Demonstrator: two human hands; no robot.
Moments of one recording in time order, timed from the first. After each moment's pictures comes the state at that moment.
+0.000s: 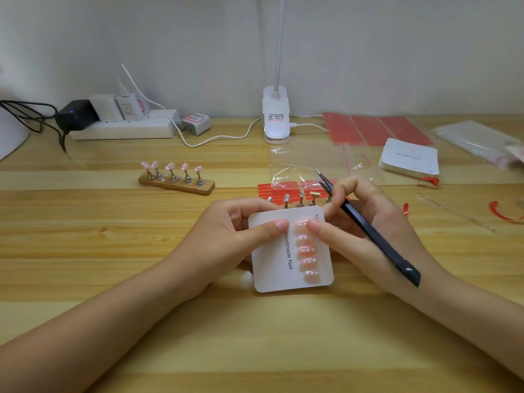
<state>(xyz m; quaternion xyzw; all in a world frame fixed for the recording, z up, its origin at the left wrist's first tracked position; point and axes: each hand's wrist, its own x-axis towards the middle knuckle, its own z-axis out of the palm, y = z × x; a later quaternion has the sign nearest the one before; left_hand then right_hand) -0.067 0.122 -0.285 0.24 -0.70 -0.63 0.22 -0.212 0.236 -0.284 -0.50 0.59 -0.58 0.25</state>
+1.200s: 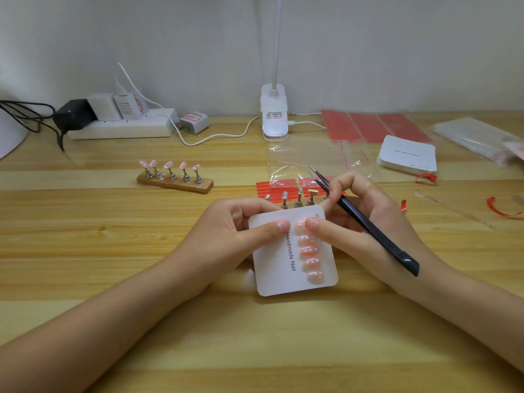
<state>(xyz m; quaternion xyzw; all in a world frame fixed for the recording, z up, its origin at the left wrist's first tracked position) -0.066 0.125 -0.284 0.23 -0.71 -0.63 0.20 -0.214 0.235 -0.285 -0.50 0.57 -0.59 0.29</state>
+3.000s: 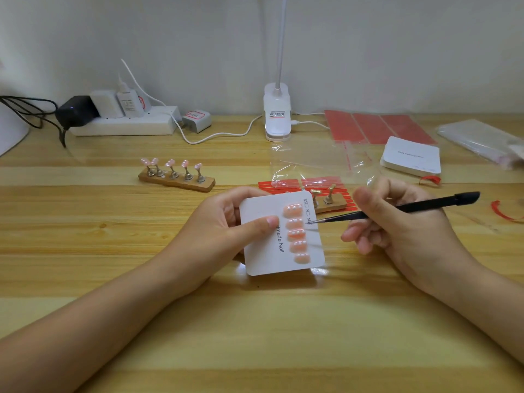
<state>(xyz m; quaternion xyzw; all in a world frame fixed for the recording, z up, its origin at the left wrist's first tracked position) -0.062 0.116 -0.288 0.24 -0.70 -0.63 0.23 -0.235 0.242 -0.286 -0.38 0.53 -0.68 0.35</state>
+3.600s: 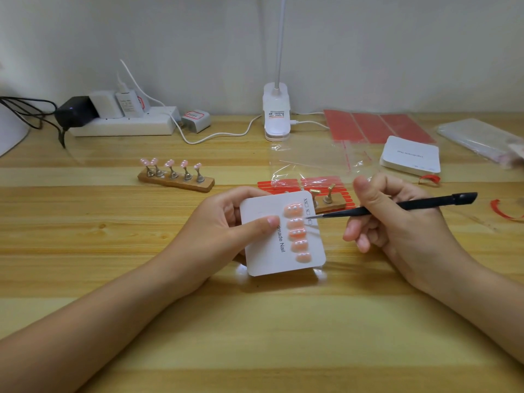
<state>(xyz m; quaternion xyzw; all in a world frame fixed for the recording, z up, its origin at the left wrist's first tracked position) -0.062 0.119 -0.286 0.24 -0.71 -0.62 0.23 -0.231 0.240 -0.283 -0.36 0.54 -0.68 0.34</state>
